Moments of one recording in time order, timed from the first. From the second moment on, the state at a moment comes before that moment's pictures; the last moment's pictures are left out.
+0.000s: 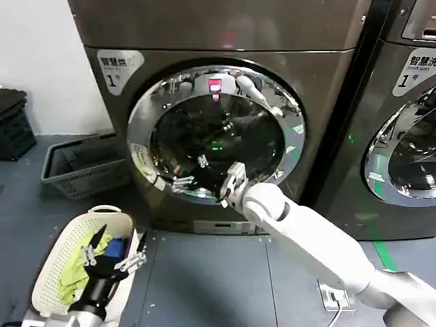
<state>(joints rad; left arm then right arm) 1.80 -1.53 -0.72 -2.42 -0.04 0.11 0.21 -0.29 1.13 -0.43 1.61 0.82 -0.20 -0.17</state>
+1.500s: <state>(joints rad) 1.81 -1.52 -0.77 -2.43 -0.11 0.11 0.21 -0.19 1.31 -0.52 1.44 0.82 -0.19 -0.26</state>
